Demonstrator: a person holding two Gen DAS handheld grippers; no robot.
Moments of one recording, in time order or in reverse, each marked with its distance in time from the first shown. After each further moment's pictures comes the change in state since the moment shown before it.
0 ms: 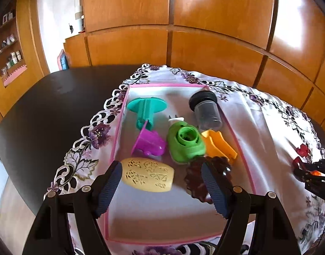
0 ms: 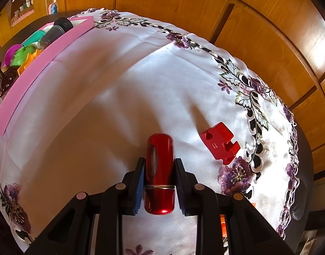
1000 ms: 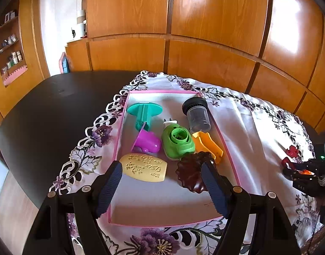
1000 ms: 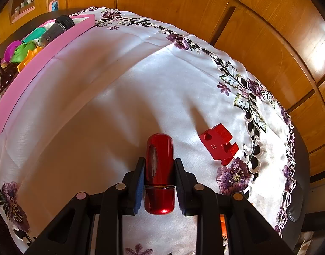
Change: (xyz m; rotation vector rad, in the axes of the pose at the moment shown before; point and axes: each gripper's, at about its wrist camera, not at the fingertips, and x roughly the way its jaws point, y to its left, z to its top) left arm -0.033 0.000 -0.006 -0.016 -0.039 -0.019; right arm -0.003 0.008 0.004 -0.009 0.001 -0.025
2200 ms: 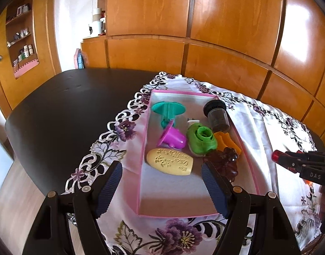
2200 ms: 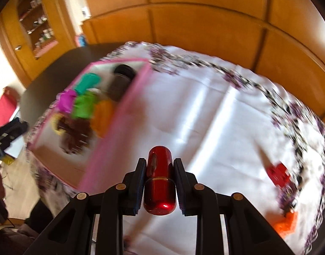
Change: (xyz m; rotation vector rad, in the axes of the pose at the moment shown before) left arm -0.013 0.037 -0.011 -0.061 -0.018 0.053; right arm -0.058 0.079 0.062 0.082 -0.154 0.336
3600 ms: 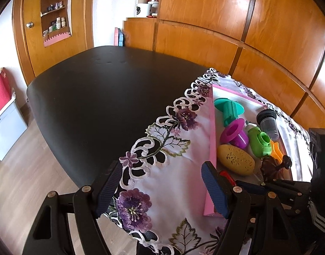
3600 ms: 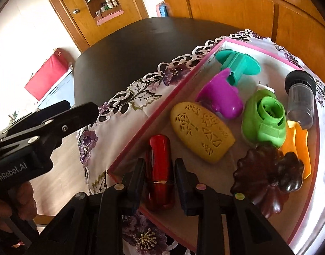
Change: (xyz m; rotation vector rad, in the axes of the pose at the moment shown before) left arm 0.012 0.088 -0.015 -0.197 0.051 0.128; right arm 0.096 0.188 0.014 -0.222 0.126 0.324
